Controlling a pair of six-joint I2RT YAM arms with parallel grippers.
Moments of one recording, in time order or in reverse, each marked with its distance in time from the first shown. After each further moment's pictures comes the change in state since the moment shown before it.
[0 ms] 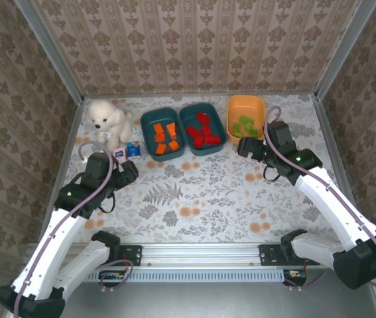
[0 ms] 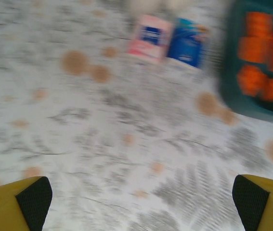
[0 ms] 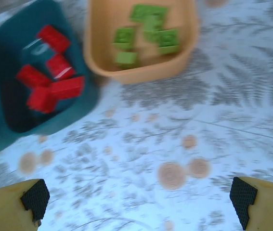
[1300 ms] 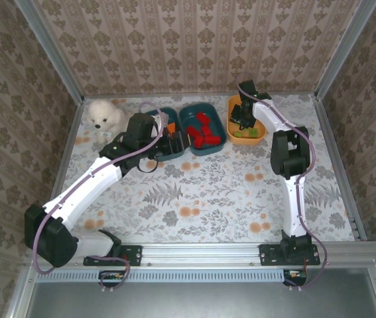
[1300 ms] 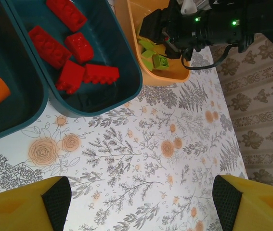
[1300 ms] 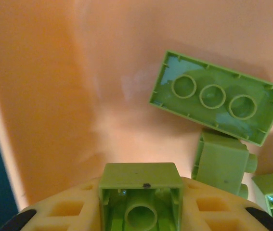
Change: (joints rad) left arm -0.211 0.453 0.233 0.626 0.652 0.153; right arm -0.137 1.299 1.110 -0.138 -0.251 0.068
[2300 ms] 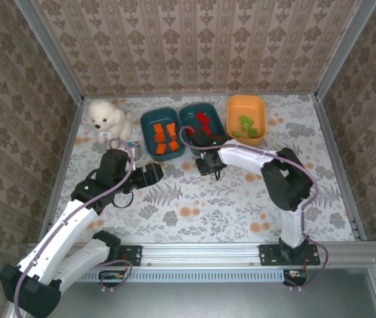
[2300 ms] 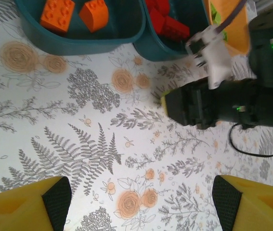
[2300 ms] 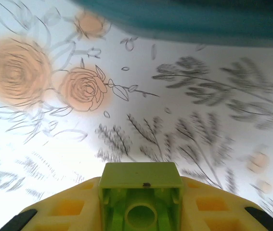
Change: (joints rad) left arm 0.082 -0.447 -0.357 -0.203 -0.042 -0.022; right arm 0.496 -0.462 -0.678 0.104 0.174 -0.254
